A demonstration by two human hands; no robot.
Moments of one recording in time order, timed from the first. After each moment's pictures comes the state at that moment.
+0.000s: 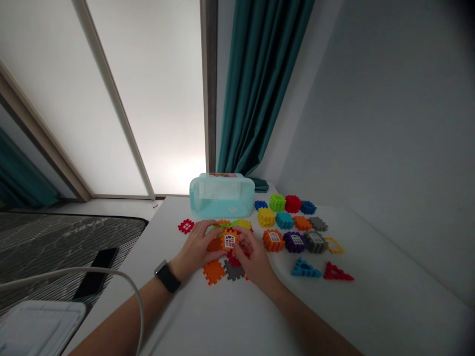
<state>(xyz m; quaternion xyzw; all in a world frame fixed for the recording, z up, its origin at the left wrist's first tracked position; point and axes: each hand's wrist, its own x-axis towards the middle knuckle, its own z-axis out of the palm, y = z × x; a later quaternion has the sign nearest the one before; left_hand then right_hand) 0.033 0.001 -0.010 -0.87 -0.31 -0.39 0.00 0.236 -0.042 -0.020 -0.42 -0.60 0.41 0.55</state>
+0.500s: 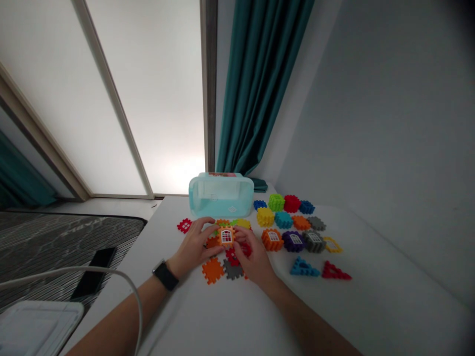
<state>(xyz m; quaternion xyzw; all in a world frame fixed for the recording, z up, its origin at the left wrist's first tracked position) 0.029 0.004 -0.012 -0.86 -0.31 -0.41 -0.03 0.243 -0.042 -0.018 -0.44 -0.67 0.27 0.53</state>
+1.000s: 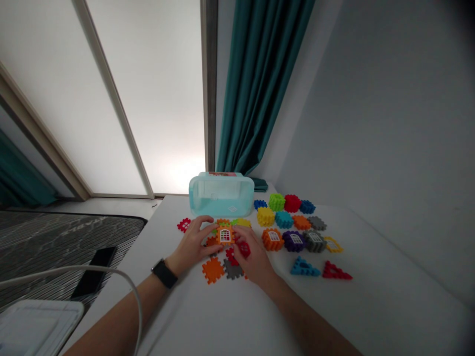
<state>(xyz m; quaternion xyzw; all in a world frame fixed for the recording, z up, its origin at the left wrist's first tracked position) 0.025 0.009 -0.014 -0.85 -0.32 -0.42 -0.04 0.247 -0.040 -0.020 -0.41 -0.73 0.18 0.51</state>
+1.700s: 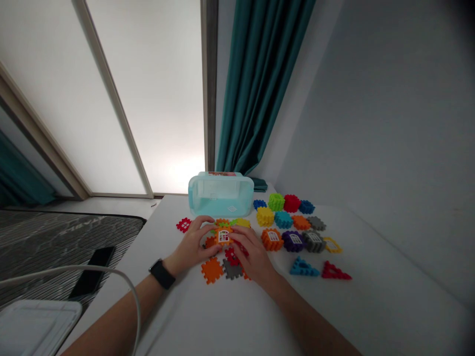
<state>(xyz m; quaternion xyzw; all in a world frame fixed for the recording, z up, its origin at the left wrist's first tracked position) 0.028 0.002 -0.007 -0.84 -0.32 -0.43 -0.10 0.254 -0.039 -0.016 -0.38 -0.78 0.13 0.48</state>
